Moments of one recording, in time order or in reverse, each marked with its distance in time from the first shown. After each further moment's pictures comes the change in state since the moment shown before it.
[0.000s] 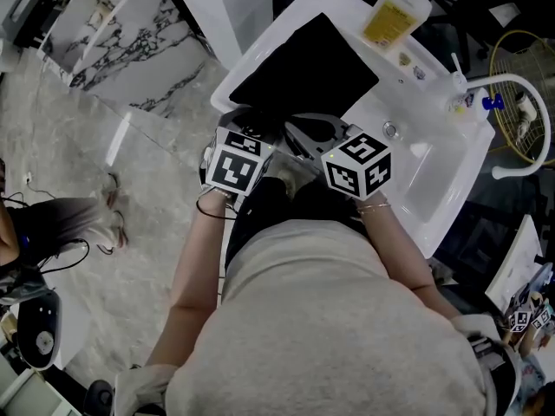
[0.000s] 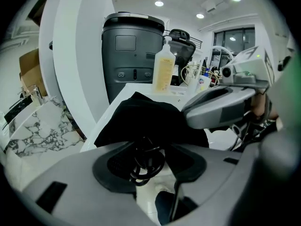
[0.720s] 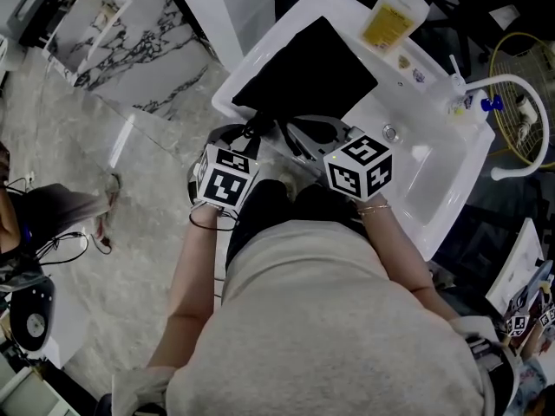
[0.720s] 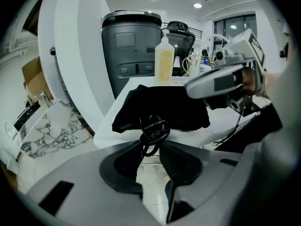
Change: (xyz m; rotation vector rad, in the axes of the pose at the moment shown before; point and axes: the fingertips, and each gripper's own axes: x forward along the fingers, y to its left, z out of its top) left arm -0.018 0.012 -0.037 0.057 0.062 0.088; right arm -0.008 -0.001 0.000 0.004 -0.017 0.007
